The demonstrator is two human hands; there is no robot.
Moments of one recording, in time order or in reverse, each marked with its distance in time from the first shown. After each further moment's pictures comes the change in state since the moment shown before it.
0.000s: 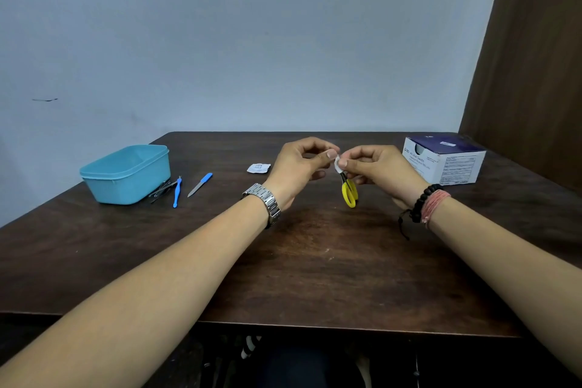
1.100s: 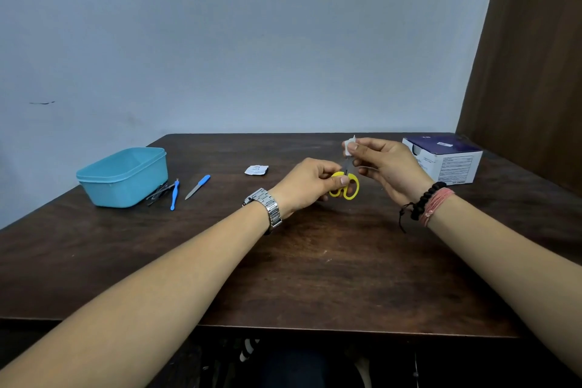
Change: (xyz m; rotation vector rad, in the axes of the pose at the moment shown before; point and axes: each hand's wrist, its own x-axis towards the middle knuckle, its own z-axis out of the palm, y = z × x) left_hand 0.002 -0.016 0.005 0.338 -0.318 0.027; right_hand 0.001 -0.005 -0.005 0.277 0.082 0.033
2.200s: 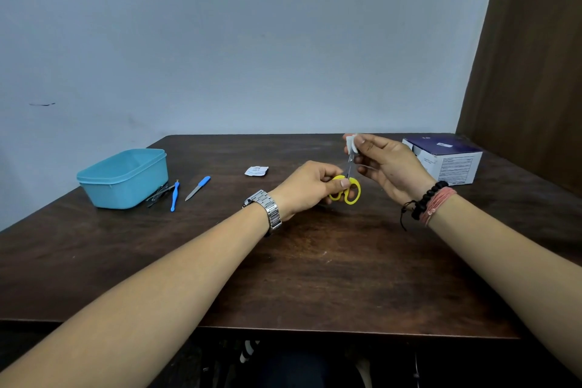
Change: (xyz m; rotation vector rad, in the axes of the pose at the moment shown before) left_hand 0.001 -0.001 0.002 -0.019 -0.016 -0.035; right_hand 0.000 -0.004 0.000 0.121 -0.043 0.015
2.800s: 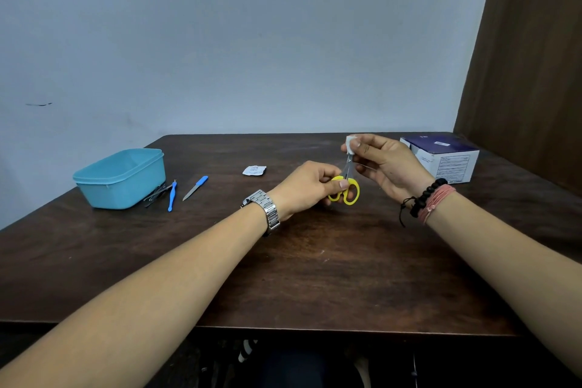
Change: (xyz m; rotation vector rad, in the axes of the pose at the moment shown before) left_hand -0.001 0.001 0.003 -0.021 -0.026 0.000; right_hand -0.001 -0.002 -0.004 0.018 -0.024 0.025
